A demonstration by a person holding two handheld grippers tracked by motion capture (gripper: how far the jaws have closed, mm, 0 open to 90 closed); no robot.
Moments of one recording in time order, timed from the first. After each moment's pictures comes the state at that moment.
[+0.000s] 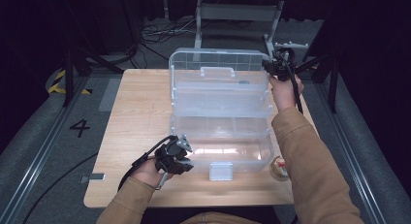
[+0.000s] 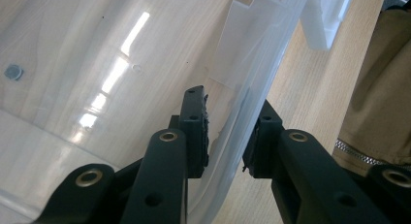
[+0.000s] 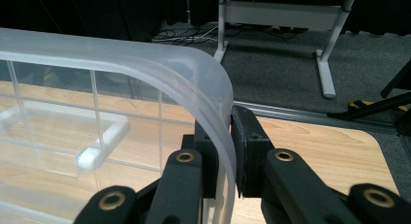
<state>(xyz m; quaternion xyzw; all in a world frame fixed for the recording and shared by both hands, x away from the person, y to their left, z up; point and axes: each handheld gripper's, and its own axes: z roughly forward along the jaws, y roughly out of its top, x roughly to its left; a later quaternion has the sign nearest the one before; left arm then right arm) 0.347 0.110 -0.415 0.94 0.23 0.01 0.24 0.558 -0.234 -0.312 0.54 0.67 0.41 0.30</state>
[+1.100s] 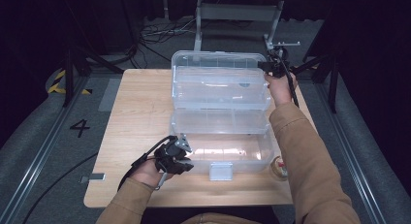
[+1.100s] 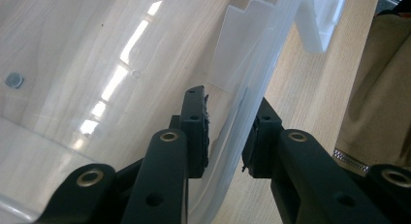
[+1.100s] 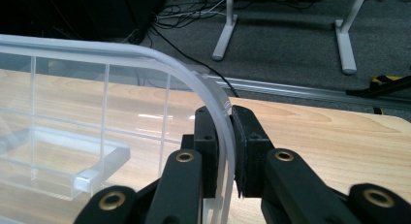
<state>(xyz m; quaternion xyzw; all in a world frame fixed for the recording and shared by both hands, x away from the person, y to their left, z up) 0.348 0.112 -0.416 0.94 0.22 0.02 0.26 0.603 -0.238 -0.339 0.56 0.69 0.39 0.25</state>
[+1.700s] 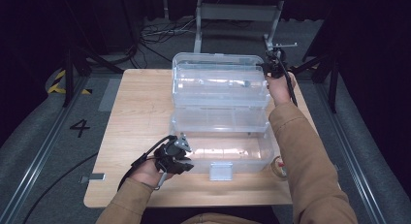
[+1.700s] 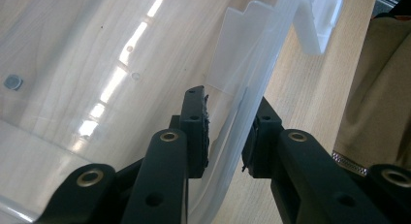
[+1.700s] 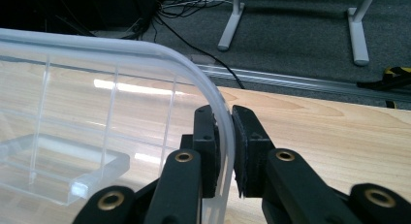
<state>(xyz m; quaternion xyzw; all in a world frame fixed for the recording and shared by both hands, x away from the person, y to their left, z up) 0.348 0.113 -0.416 0.94 0.22 0.01 0.27 0.618 -0.241 -0.355 0.56 0.70 0.38 0.23</state>
